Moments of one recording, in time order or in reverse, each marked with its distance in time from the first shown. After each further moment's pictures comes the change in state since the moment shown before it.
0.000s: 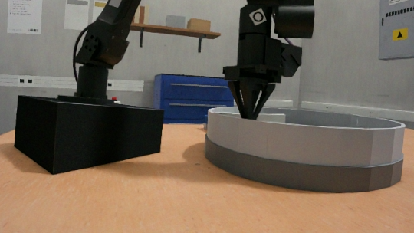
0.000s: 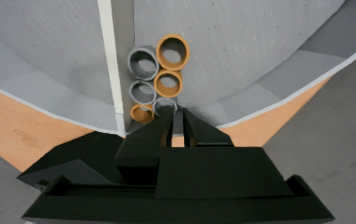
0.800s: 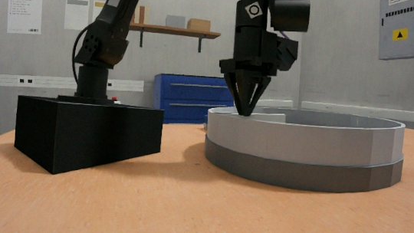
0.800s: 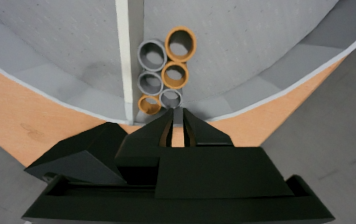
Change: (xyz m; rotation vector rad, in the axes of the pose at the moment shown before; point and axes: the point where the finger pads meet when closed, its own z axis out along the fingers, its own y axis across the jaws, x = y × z) arm 0.005 0.007 -0.012 -0.005 0.005 -0.003
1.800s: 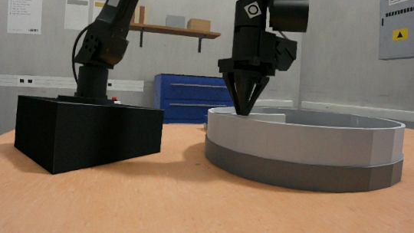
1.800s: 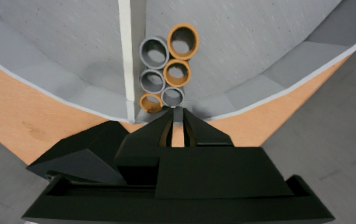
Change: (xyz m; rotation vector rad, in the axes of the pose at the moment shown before) arm 0.003 0.003 -0.001 -0.007 0.007 0.001
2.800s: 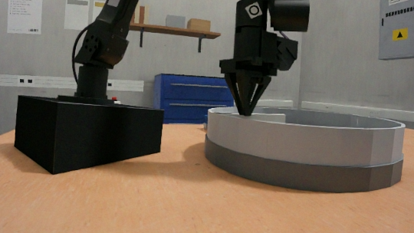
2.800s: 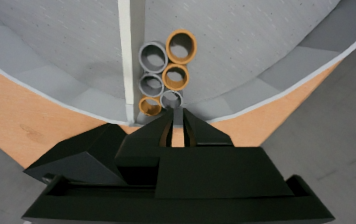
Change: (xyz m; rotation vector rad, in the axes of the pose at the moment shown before) arm -0.004 -0.002 0.000 0.012 -0.012 -0.004
